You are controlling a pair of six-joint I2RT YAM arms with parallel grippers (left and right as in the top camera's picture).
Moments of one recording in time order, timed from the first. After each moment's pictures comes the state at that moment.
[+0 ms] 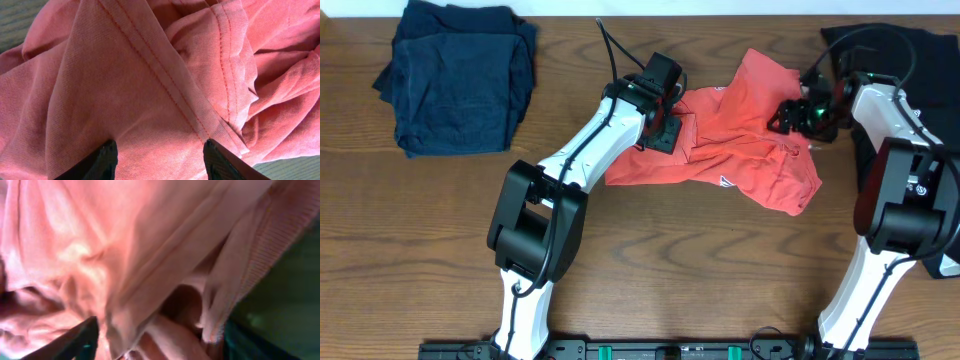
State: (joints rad) left arm -0.51 2.12 1.69 -0.81 0.07 -0.17; right arm -0.15 2.21 1.61 -0.83 -0.45 -0.07
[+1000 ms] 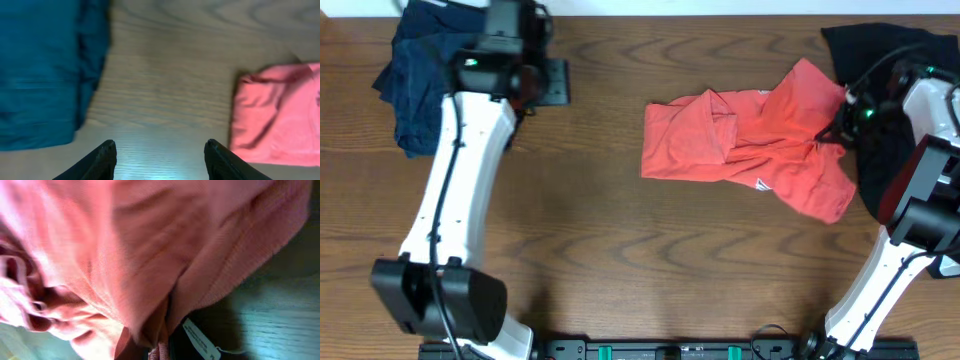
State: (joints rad) left arm -0.12 1.73 1.74 -1.02 0.01 -0.17; right arm -0.35 2.30 1.85 -1.18 -0.50 -0.06
